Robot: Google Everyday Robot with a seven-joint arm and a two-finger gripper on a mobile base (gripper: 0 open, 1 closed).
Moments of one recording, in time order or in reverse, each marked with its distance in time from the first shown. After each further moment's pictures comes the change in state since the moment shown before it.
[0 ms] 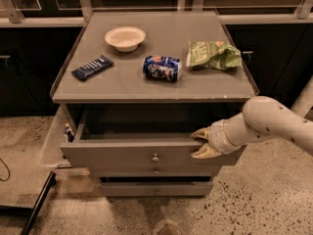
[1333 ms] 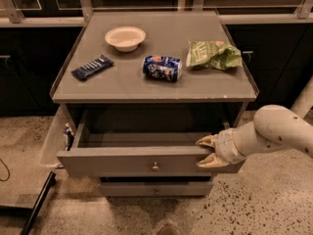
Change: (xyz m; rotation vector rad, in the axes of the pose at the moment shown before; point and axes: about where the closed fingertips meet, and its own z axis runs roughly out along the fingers) arm 0.003 0.030 -0.009 -0.018 -0.049 0.028
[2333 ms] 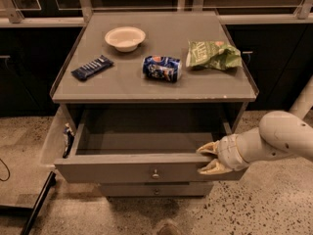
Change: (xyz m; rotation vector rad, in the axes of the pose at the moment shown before) arm -0.003 0.021 -0.008 -0.003 -0.017 -0.004
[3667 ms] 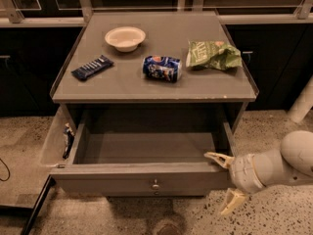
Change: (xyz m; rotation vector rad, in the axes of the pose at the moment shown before) arm -0.001 0.060 -0.022 -0.021 -0.060 -0.012
